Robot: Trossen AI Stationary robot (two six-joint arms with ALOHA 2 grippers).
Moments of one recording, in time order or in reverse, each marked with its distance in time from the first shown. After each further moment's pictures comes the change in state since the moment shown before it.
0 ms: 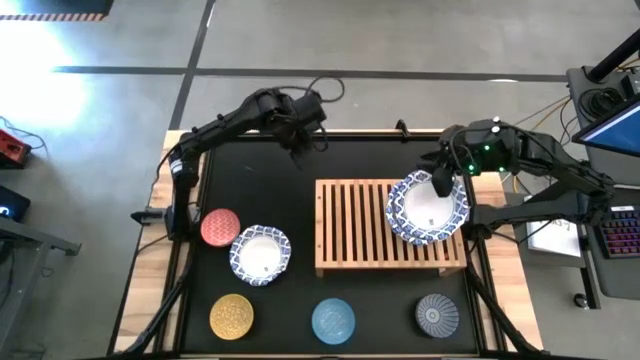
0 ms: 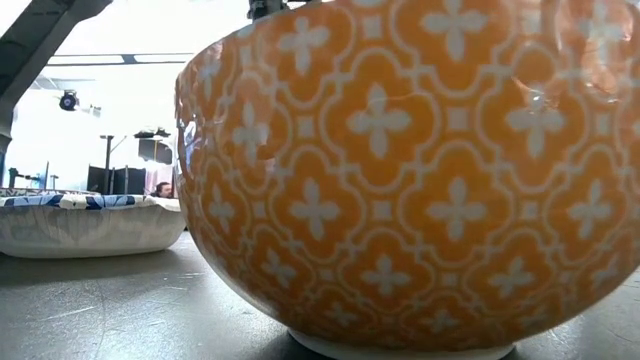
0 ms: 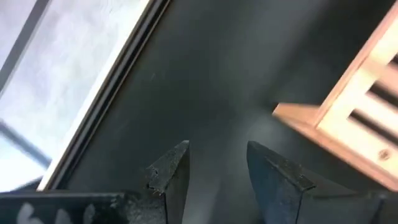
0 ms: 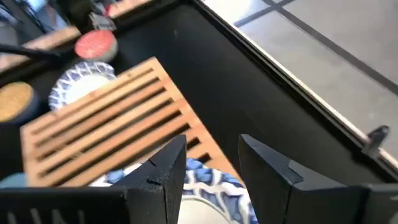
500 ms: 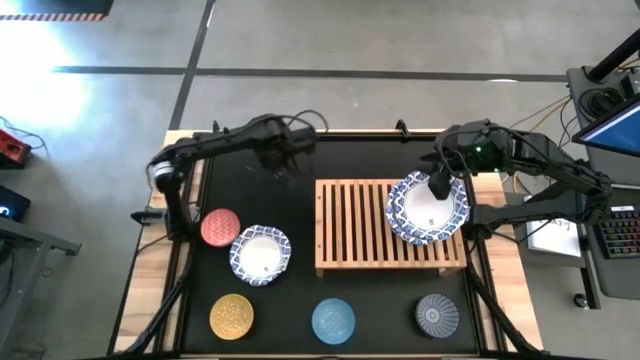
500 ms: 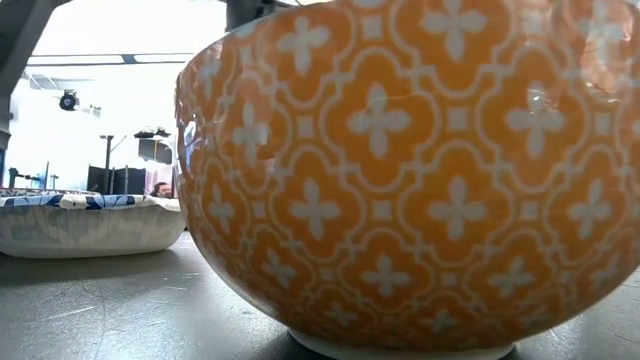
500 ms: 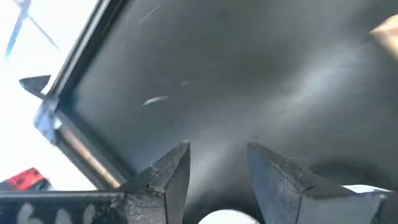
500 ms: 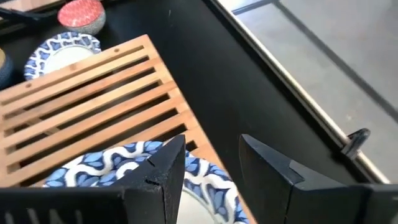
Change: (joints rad) left arm -0.023 -0.155 -0.508 0.021 -0.117 -0.256; right arm -0.001 0.019 0.000 -0.034 0.023 -0.106
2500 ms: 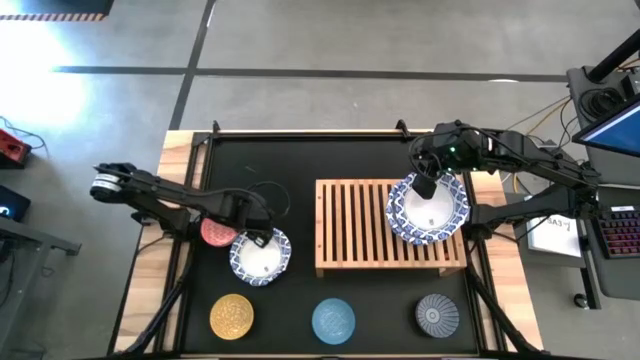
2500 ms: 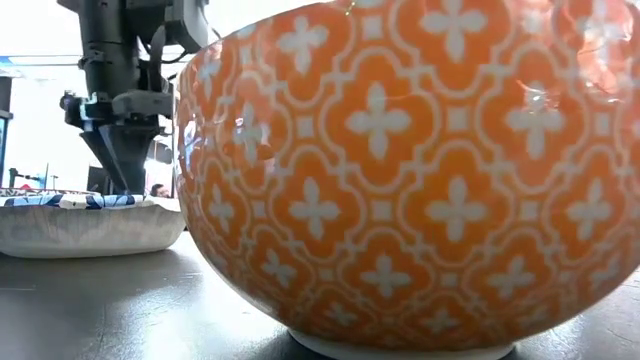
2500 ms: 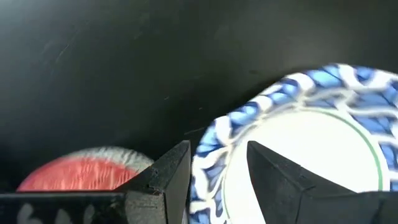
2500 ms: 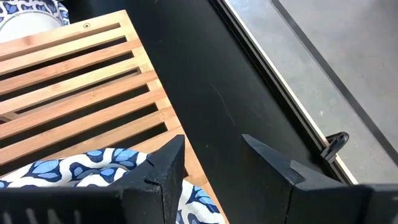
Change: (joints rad) left arm -0.465 -0.449 -0.873 0.550 0.100 -0.552; right arm 0.000 0.111 0.000 0.016 0.054 -0.083
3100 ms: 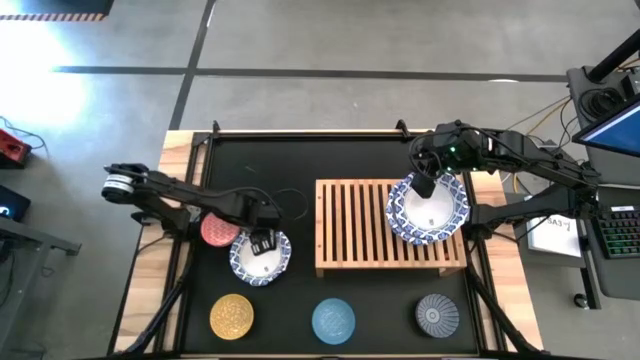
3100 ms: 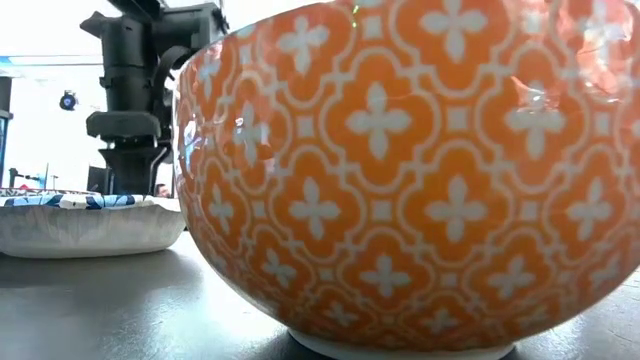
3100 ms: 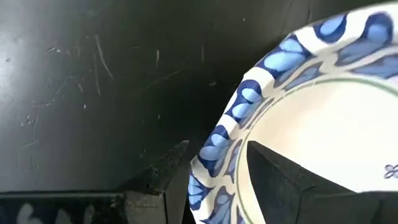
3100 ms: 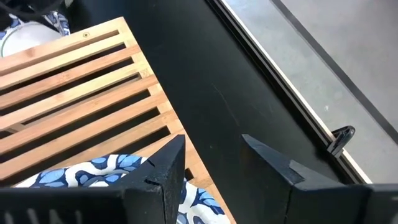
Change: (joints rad) left arm 0.046 0.109 -0.009 0.124 0.054 0.544; right arm 0.000 0.000 0.000 0.006 0.000 0.059
